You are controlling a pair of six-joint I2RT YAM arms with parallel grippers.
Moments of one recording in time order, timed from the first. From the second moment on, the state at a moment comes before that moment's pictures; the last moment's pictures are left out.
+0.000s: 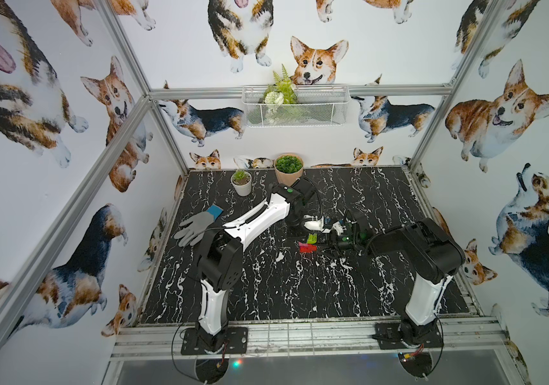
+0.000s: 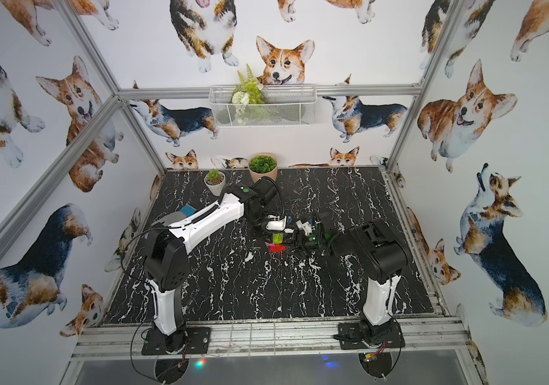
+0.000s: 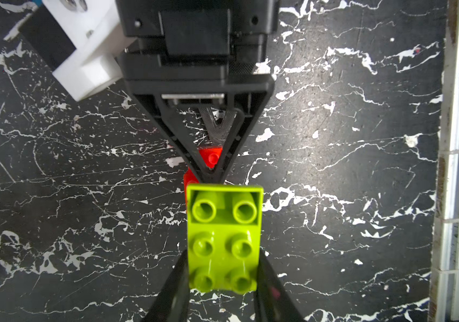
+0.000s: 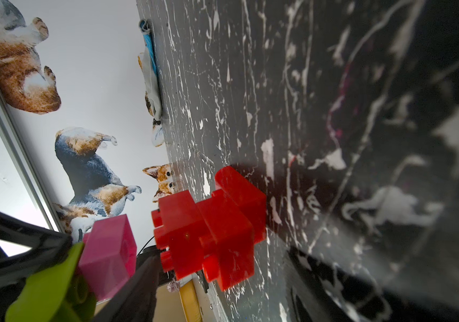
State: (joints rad) left arm -0.71 1.96 1.73 -1.14 0.26 0.98; right arm 0.44 1.86 0.70 0.43 -0.94 0.97
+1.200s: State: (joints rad) left arm -0.71 2.01 1.72 -1.09 0.22 0.97; right arm 0.44 1.90 0.74 0.40 -0.97 0.96
